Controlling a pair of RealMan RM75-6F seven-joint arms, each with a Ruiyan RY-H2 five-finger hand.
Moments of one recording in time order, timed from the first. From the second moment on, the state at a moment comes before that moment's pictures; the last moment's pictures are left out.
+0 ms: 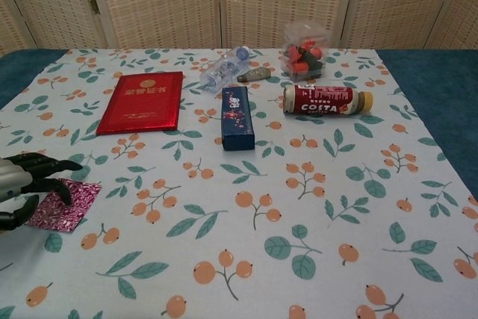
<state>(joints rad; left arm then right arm) -0.43 -1.38 0.10 -1.39 1.54 1.01 0.23 0.06 -1.10 0.05 -1.62 -1.52 1.49 -0.05</state>
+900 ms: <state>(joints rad) -0.39 -1.28 0.11 -1.36 1.46 1.02 0.22 0.04 -1.10 0.05 -1.63 -1.53 1.52 -0.05</state>
